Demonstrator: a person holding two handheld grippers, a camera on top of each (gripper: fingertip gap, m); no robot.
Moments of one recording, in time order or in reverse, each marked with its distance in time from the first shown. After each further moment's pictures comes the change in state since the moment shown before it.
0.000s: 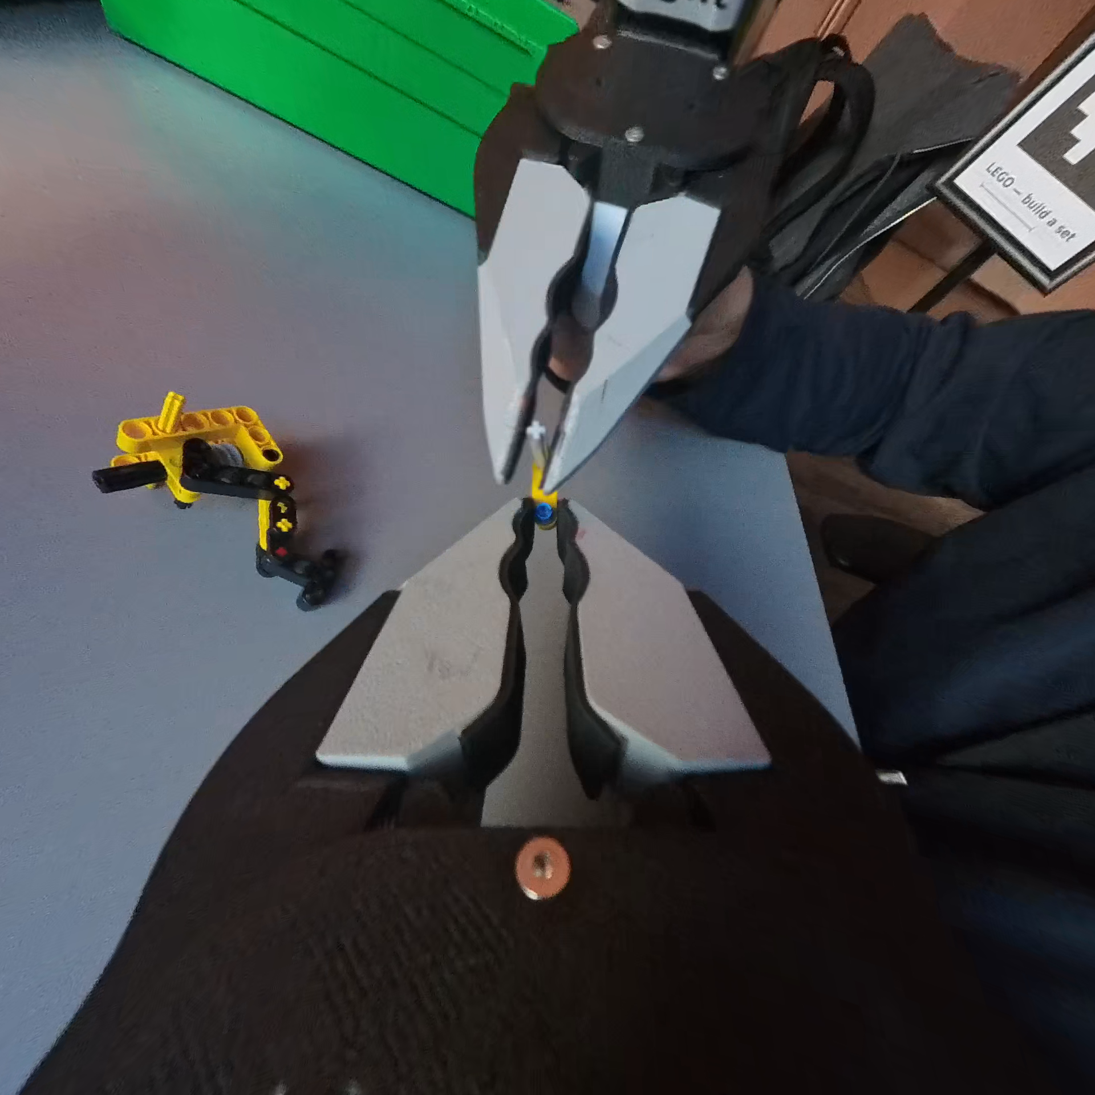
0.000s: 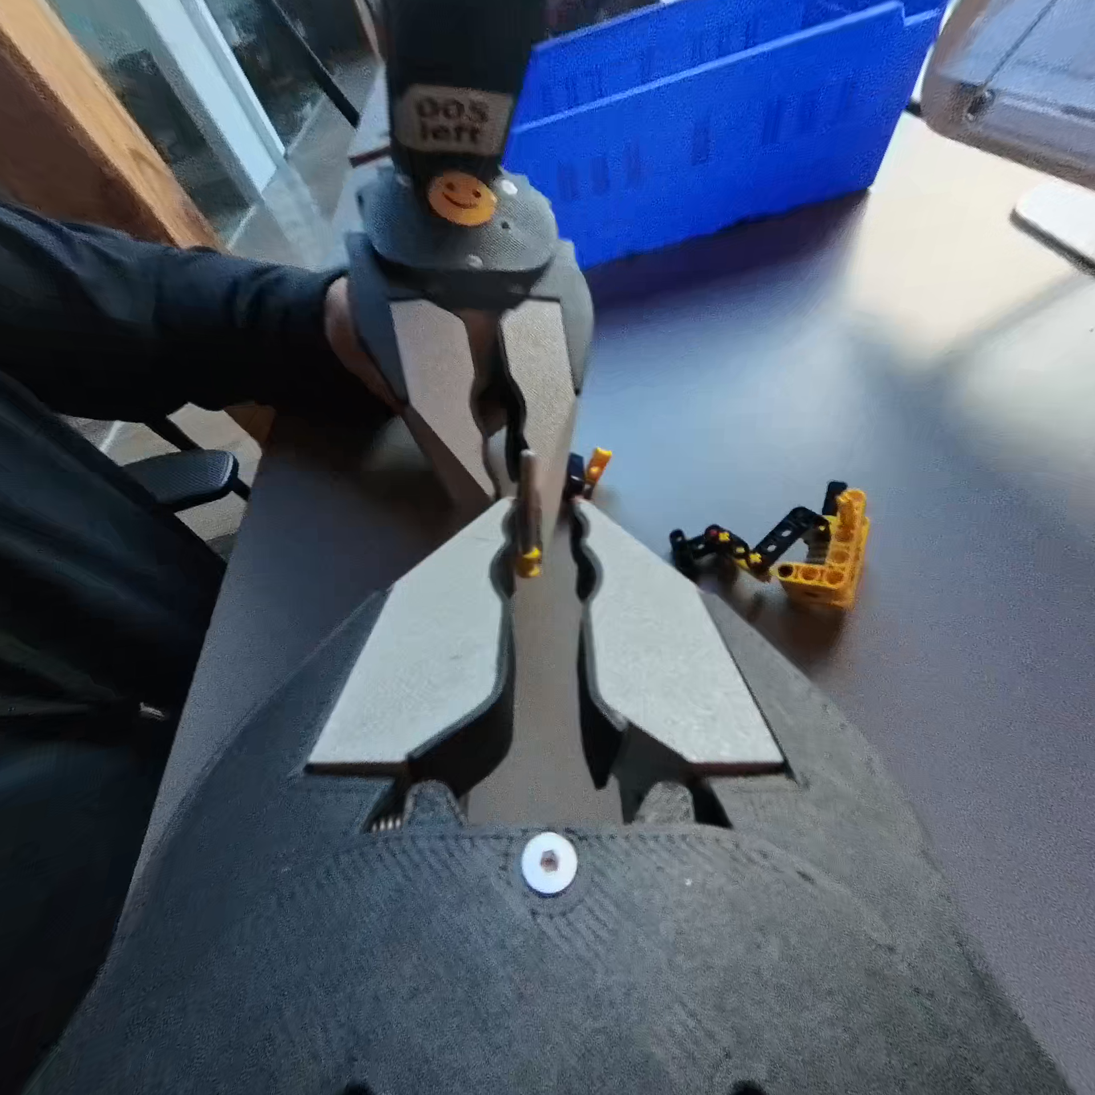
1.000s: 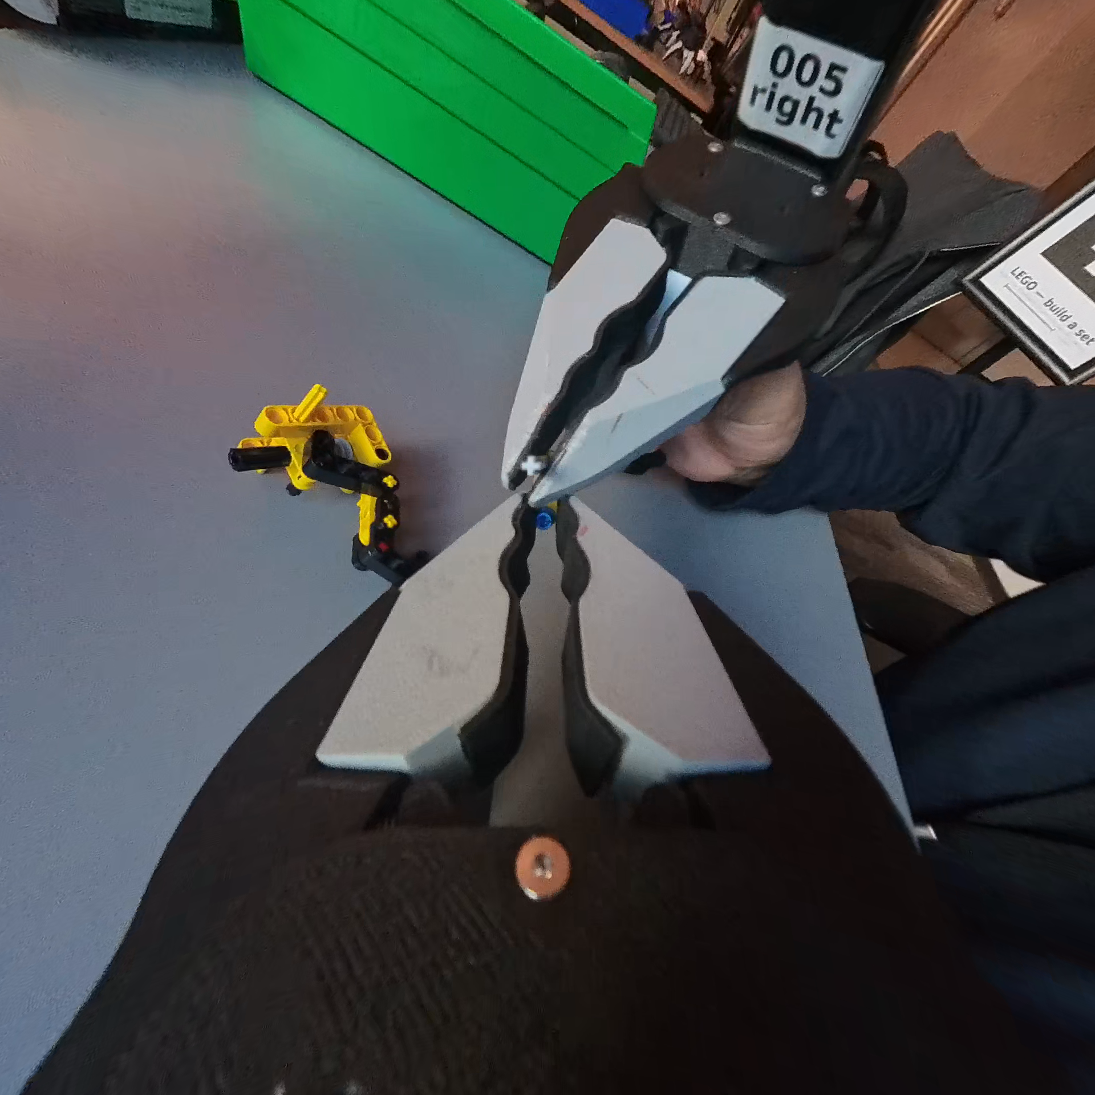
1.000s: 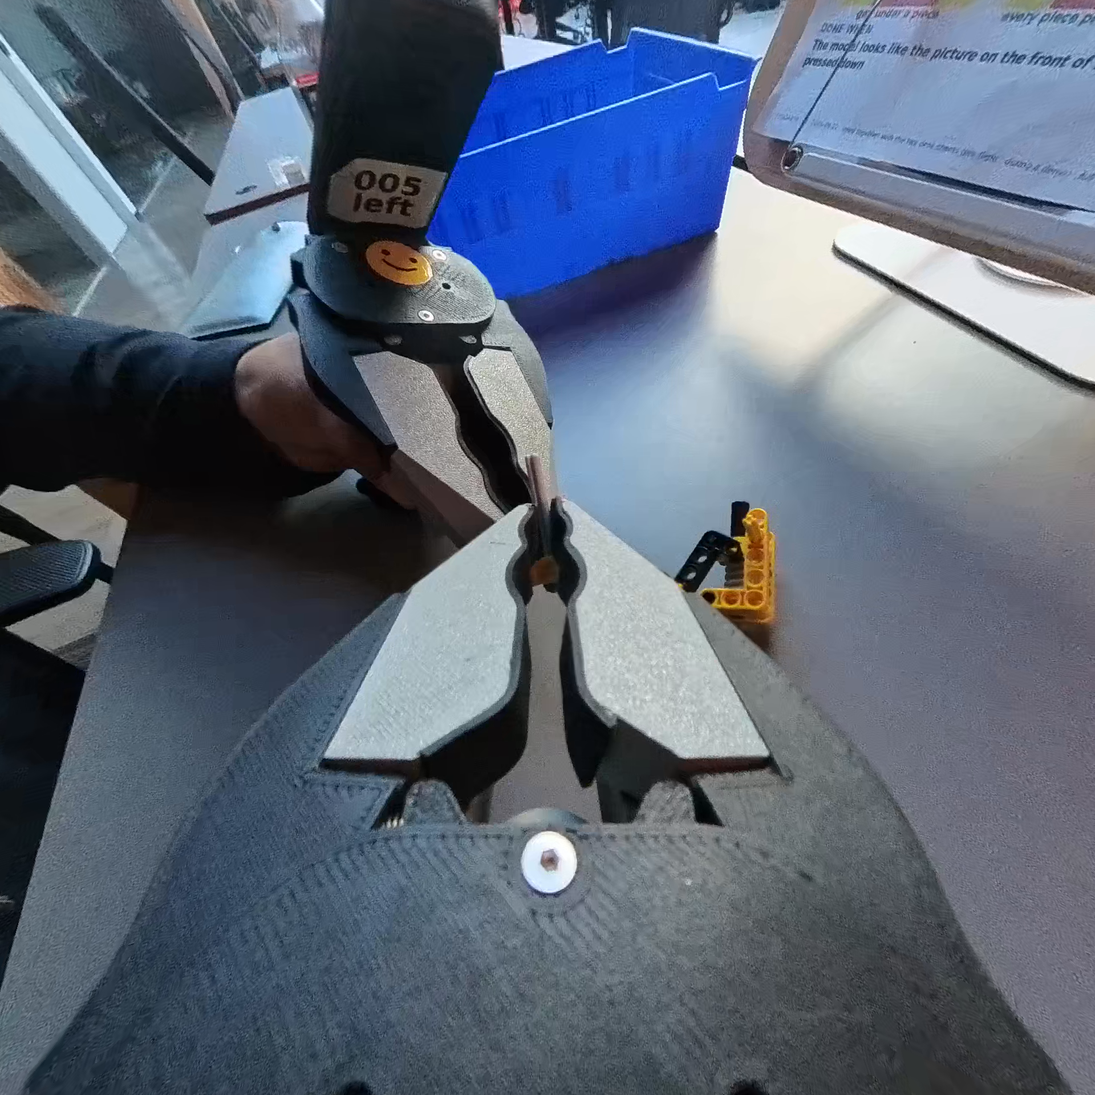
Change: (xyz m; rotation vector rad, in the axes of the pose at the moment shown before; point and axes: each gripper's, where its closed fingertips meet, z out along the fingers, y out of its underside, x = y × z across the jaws) left arm -0.035 -0.006 -0.003 0.082 -0.055 -0.091; right arm 0.034 -0.011 0.015 0.071 0.212 0.033
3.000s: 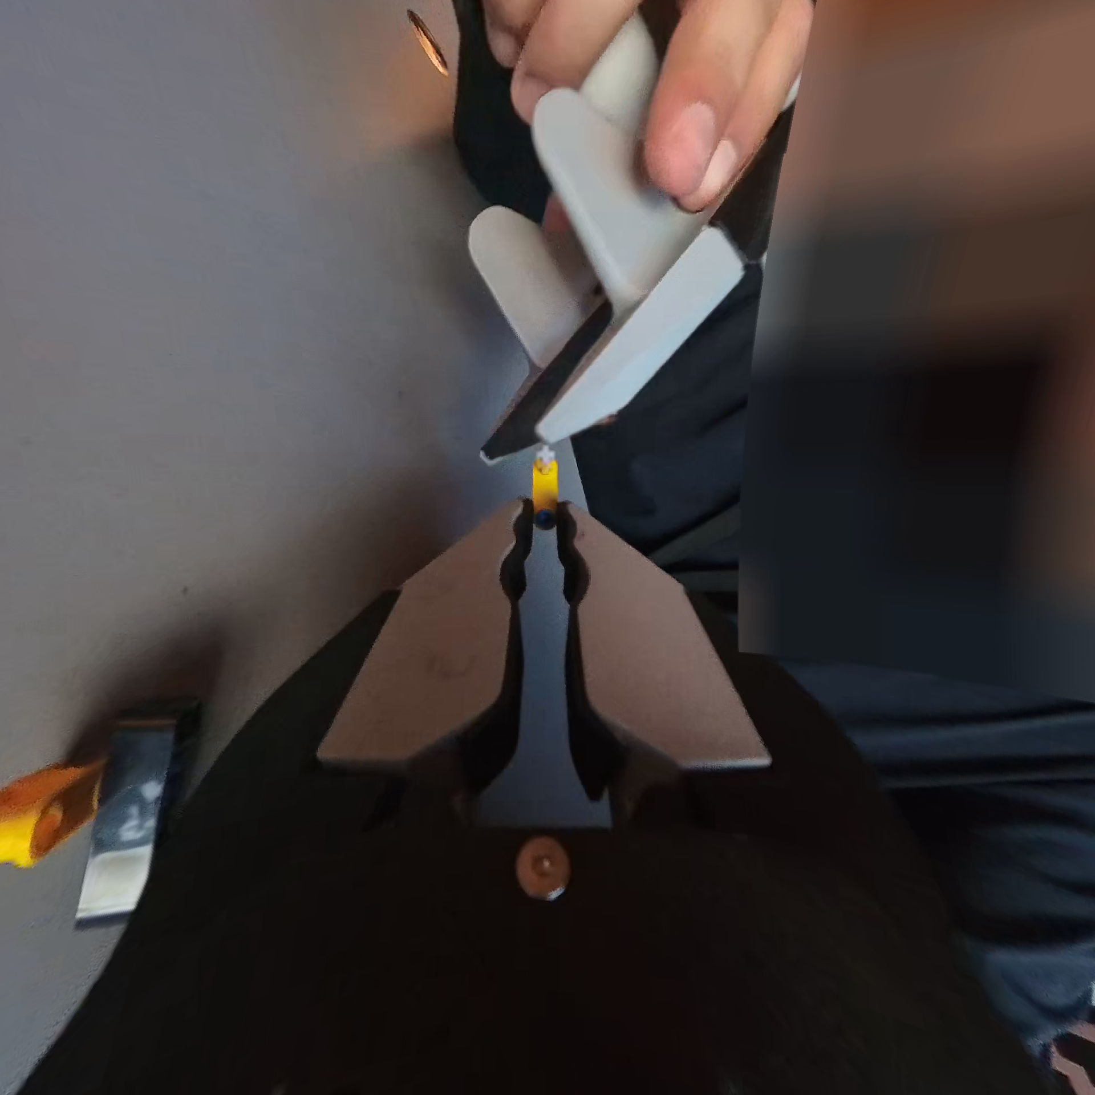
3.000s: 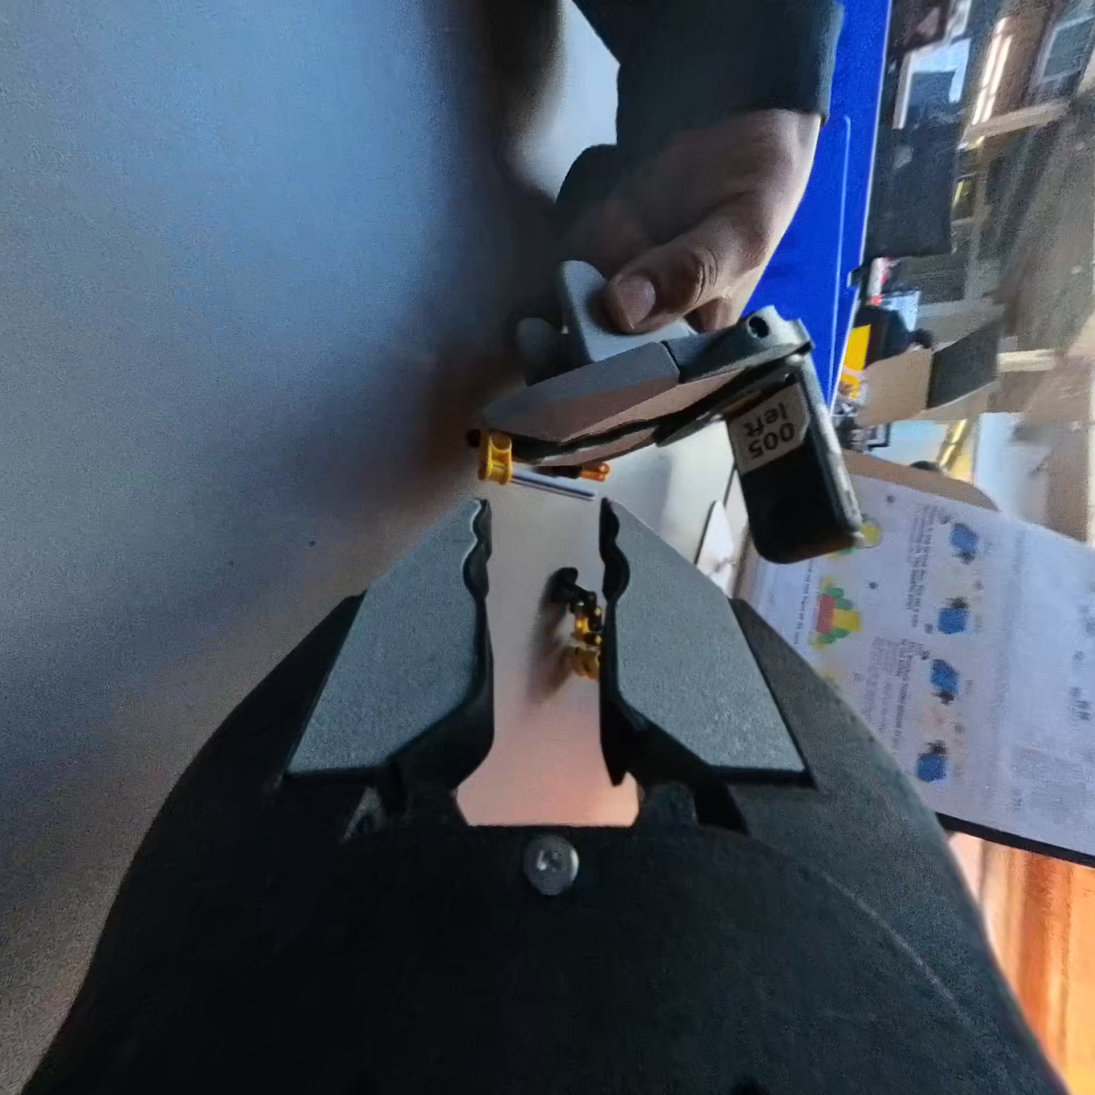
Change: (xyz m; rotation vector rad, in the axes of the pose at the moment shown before) left arm 0.084 0.070 -0.029 -0.464 0.646 -0.291; right arm -0.081 0.049 -0.016 -0.324 0.118 -1.420
